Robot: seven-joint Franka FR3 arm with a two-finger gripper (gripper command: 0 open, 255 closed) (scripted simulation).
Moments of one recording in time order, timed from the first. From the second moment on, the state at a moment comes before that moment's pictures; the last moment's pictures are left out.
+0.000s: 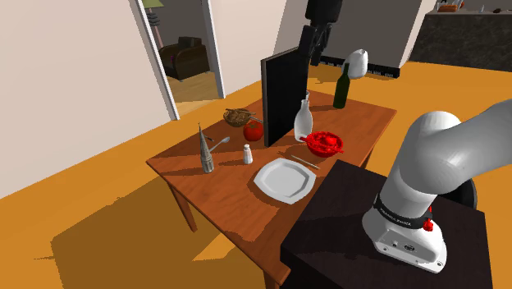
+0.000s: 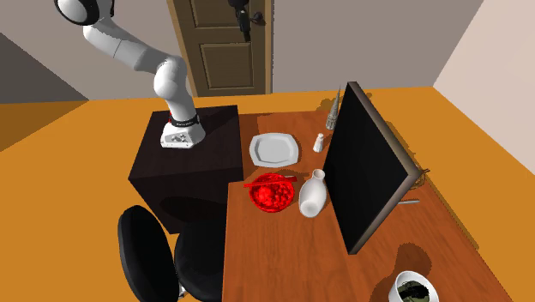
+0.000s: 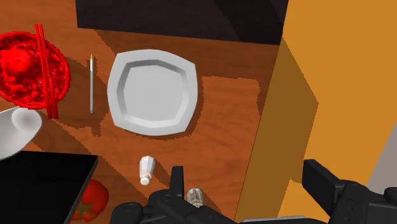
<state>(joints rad) -0.01 -0.83 -0.02 -2.31 0.08 1.61 -0.13</state>
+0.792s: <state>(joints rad) -0.05 -0.66 -0.19 -2.38 -0.02 1.81 -0.33</state>
